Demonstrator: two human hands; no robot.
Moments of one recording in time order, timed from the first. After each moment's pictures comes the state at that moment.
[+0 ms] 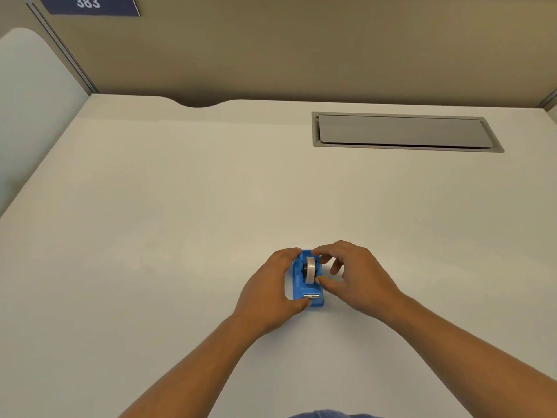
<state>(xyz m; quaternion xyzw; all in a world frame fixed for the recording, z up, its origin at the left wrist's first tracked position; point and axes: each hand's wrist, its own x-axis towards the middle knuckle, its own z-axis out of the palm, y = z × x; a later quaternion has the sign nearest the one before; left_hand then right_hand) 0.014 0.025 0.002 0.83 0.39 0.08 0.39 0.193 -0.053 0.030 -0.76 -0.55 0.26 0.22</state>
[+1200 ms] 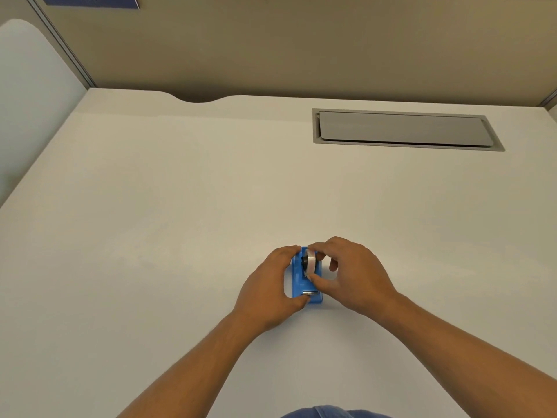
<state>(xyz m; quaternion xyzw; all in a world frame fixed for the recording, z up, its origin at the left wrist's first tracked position) 0.014 0.024 -0.005 0.83 0.39 0.09 0.39 0.183 -0.050 0.035 -0.78 -0.57 0.20 0.17</state>
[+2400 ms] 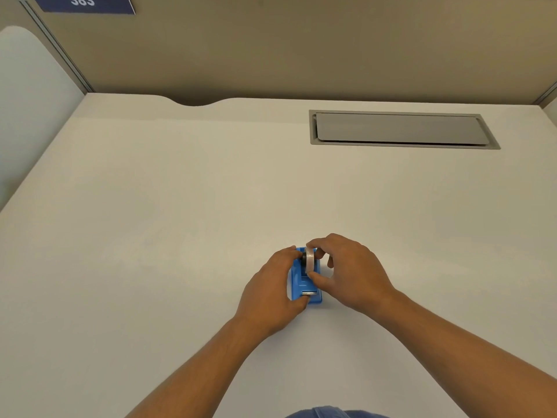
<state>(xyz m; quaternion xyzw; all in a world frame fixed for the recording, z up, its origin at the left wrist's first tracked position) 0.015 0.016 0.003 0.83 0.39 0.10 0.38 0.182 -0.048 0.037 -0.78 -0.57 0.18 0.17</state>
